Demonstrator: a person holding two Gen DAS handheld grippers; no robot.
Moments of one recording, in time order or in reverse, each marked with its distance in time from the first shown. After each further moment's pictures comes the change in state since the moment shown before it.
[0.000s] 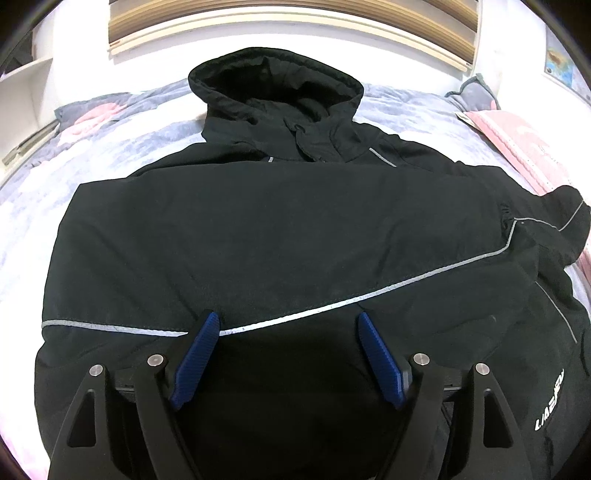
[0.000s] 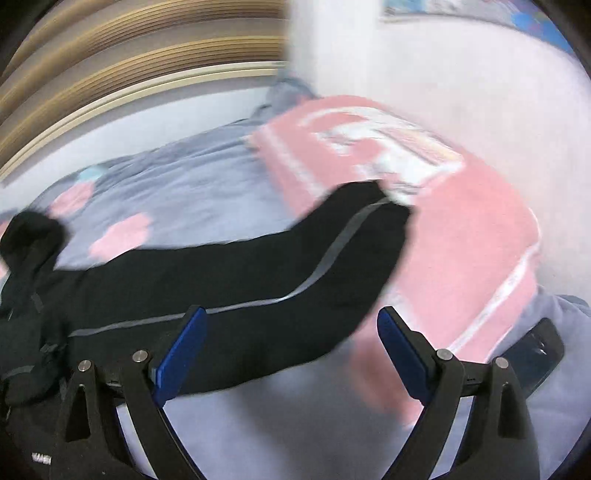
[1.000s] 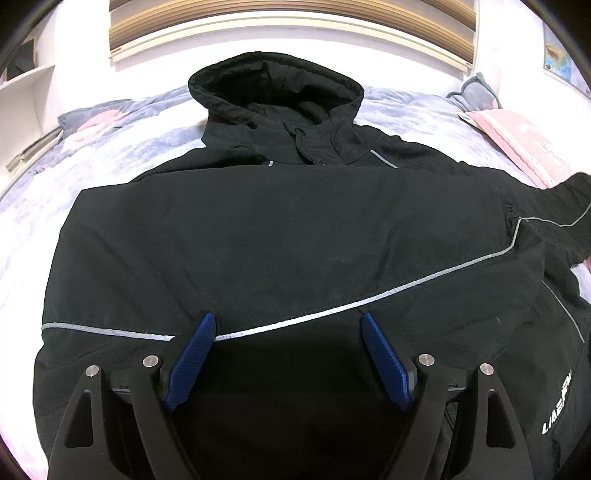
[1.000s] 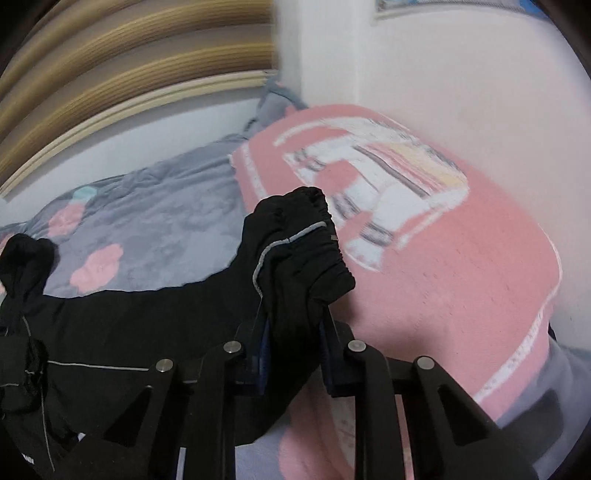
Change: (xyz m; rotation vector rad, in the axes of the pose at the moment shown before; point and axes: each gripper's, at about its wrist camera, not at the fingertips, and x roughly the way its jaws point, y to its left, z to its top) left arm 0.003 -0.005 -0.001 0.016 -0.017 0.024; right arm 0.052 -0.077 0.048 -0.008 -0.013 0.081
